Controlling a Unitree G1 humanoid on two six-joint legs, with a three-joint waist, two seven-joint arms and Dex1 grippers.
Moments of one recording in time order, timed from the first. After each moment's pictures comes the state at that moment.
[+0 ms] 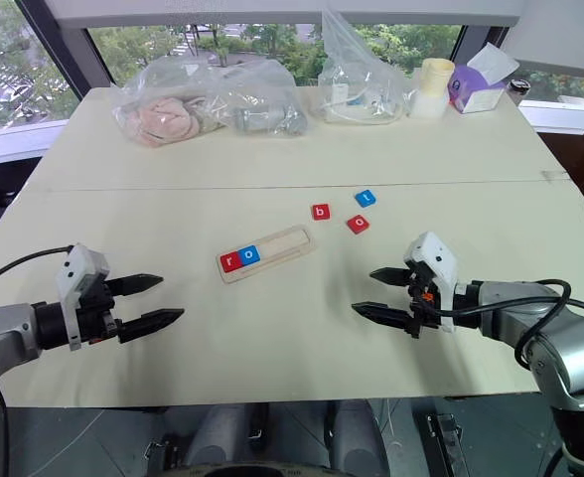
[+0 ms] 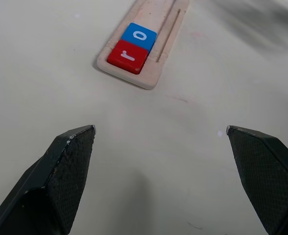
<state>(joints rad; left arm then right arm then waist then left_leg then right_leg) 0.15 0.86 0.34 -0.48 -0.70 0.74 -0.87 -0.08 -0.87 -0.16 -0.45 0.66 0.82 0.94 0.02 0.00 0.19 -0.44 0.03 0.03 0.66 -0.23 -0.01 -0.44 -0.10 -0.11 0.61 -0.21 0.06</state>
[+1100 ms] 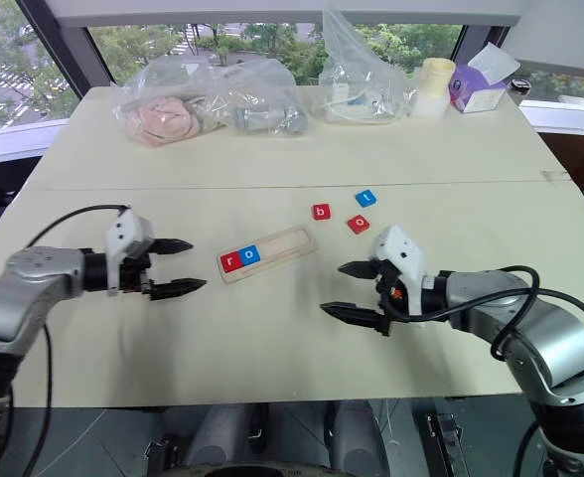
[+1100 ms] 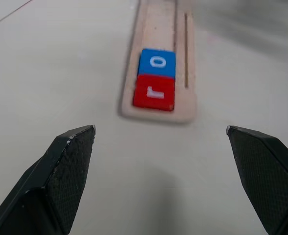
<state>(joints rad) -0.34 0.81 -0.07 -0.02 -0.38 0.43 -1.08 -0.19 -0.80 -0.05 -0.62 0.71 0.91 0.80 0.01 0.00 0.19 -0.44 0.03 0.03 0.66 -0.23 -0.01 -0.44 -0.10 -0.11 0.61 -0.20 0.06</state>
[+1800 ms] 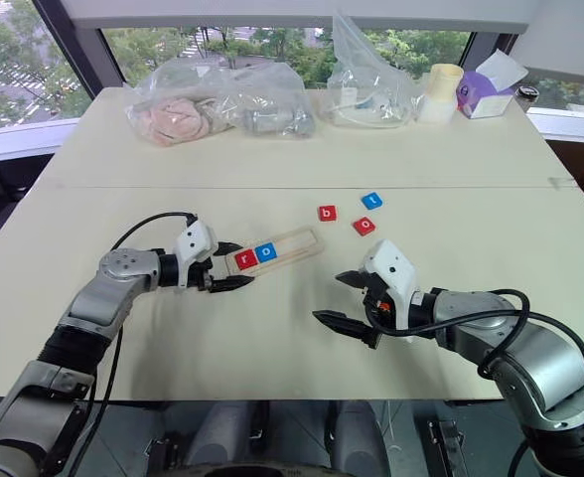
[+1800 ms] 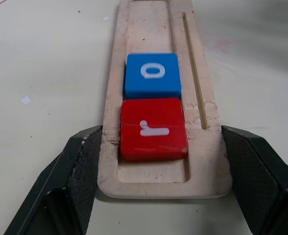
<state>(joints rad) -0.46 0.55 -0.19 0.24 -0.16 0.20 -1.02 -0.10 -0.79 -0.06 -0.67 0.72 0.93 0.68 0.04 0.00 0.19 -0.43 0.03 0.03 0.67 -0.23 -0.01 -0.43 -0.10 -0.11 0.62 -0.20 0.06</state>
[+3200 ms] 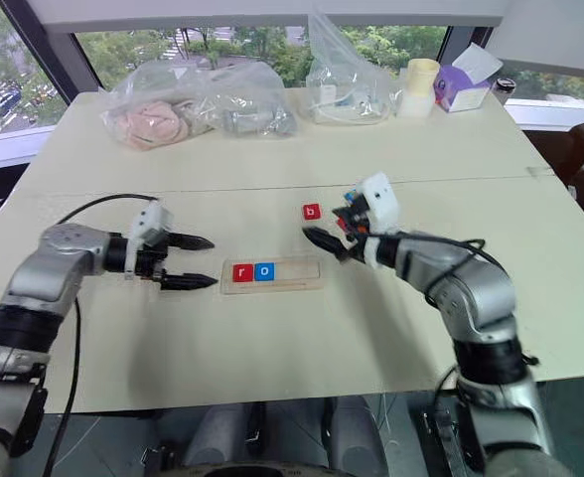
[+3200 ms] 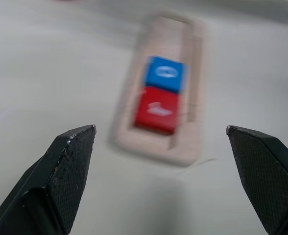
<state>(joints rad) -0.46 0.71 0.04 0.17 -0.35 0.47 -1.21 -0.59 -0.39 0.02 -0.18 0.55 0.97 0.38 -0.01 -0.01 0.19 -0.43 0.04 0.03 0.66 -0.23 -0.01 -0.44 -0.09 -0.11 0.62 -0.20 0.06</state>
